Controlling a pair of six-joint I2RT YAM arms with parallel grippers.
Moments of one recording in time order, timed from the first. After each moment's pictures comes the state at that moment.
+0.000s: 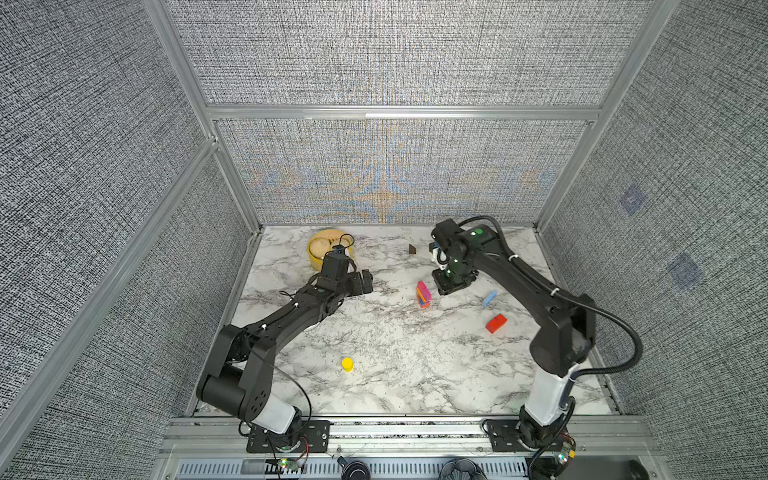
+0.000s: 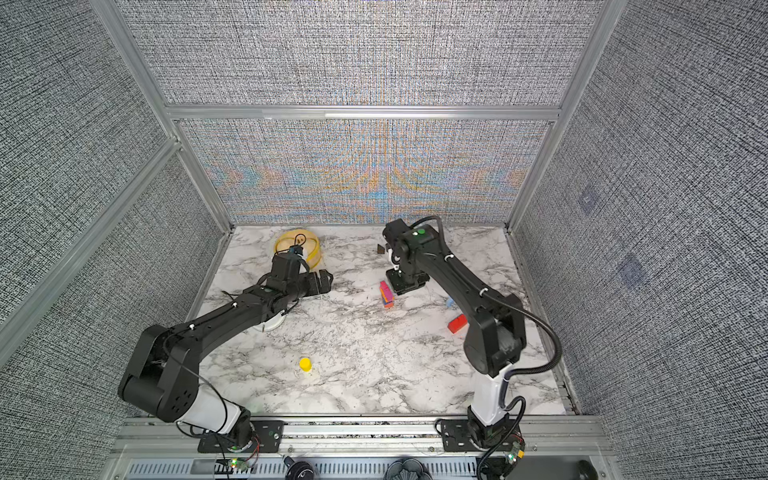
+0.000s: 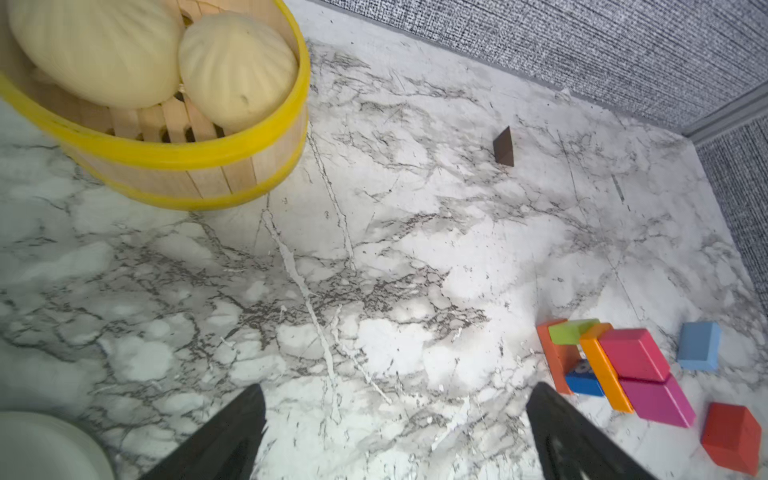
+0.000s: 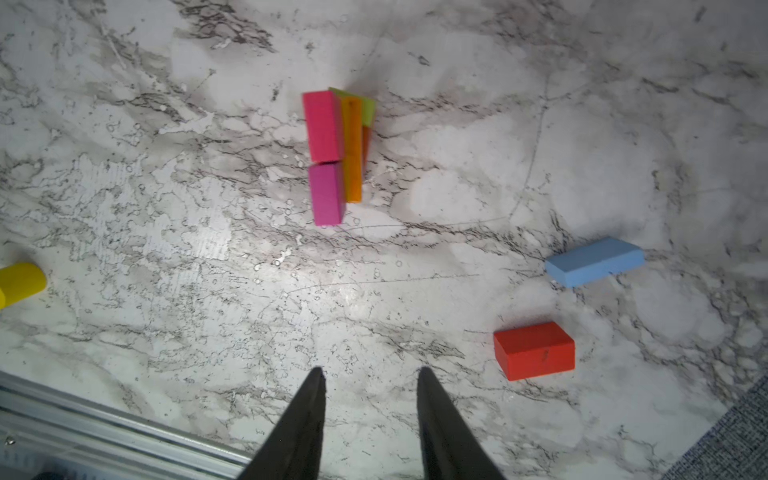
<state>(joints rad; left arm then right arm) -0.44 1.51 0.94 -0.14 0.03 -0.46 0.49 1.79 1.71 -1.28 0.04 0.13</state>
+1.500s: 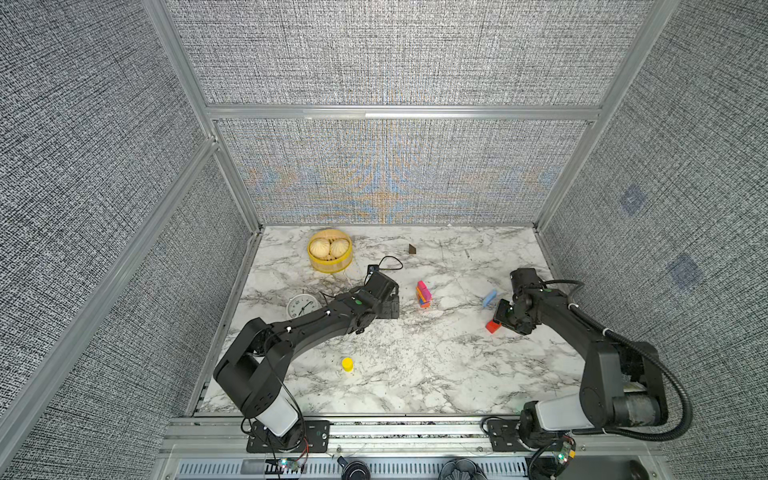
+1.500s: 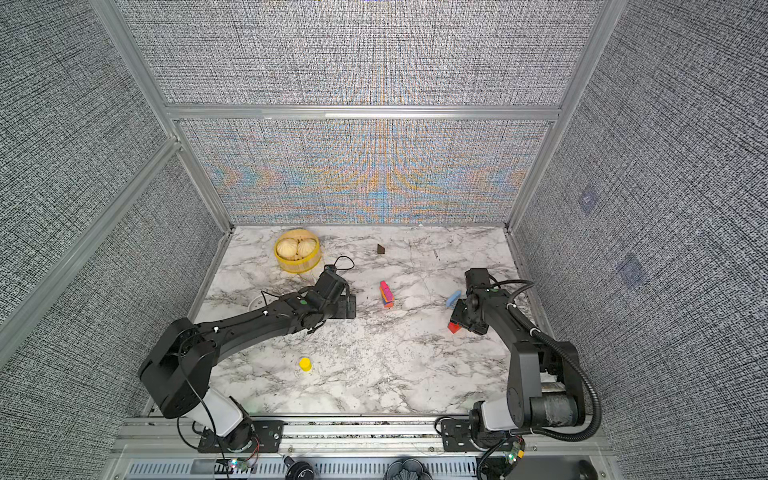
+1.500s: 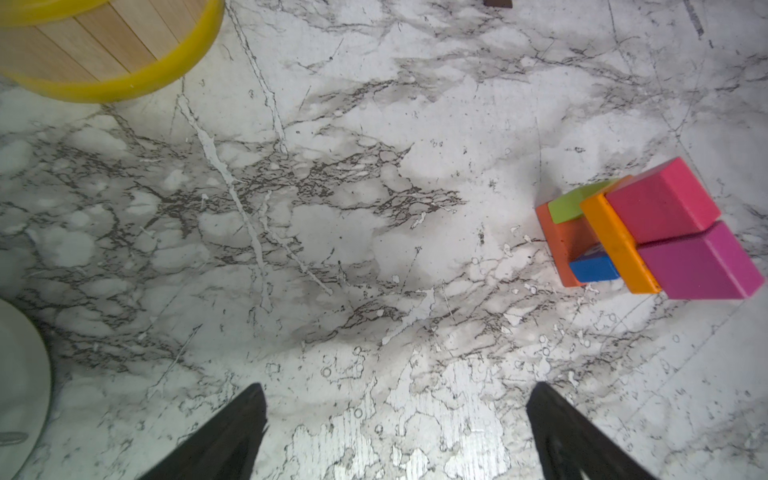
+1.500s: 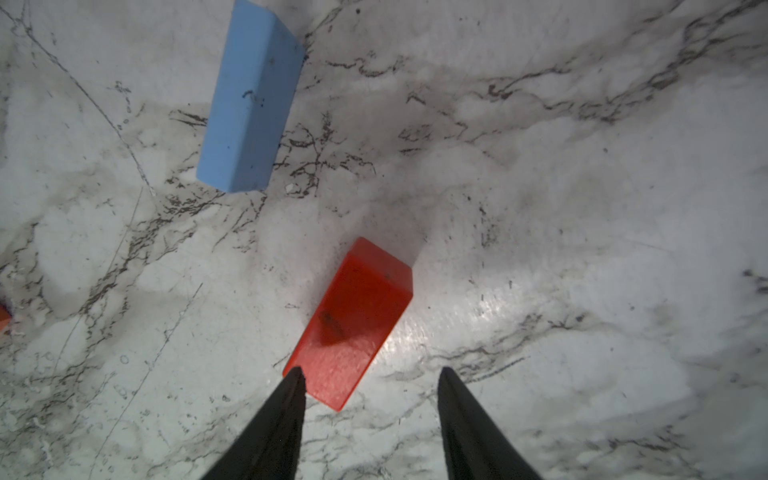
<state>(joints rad) -0.76 1.61 1.01 -0.34 -0.26 -0.57 0.02 1.45 0.87 -0.69 0.02 0.45</state>
